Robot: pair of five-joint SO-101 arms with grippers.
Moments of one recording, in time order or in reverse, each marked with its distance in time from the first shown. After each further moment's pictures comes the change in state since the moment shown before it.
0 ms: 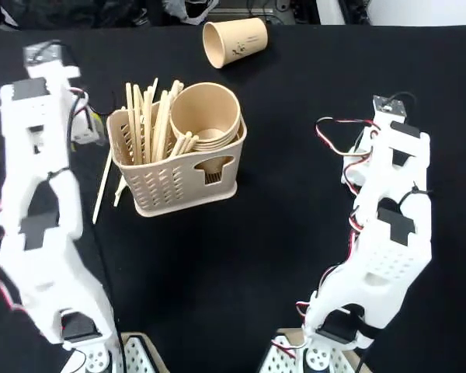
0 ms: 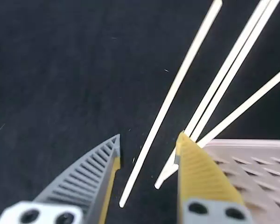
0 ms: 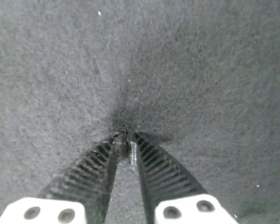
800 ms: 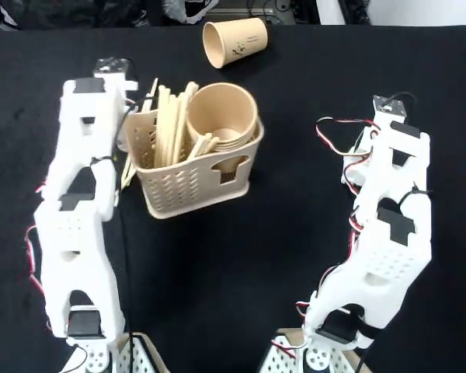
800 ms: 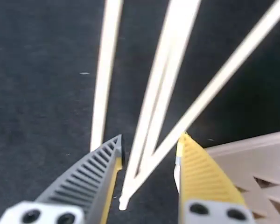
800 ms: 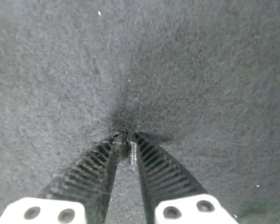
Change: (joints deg) left arm 11.5 15.8 -11.4 3.3 -2.1; right arm 0.0 0.0 0.0 0.0 0.0
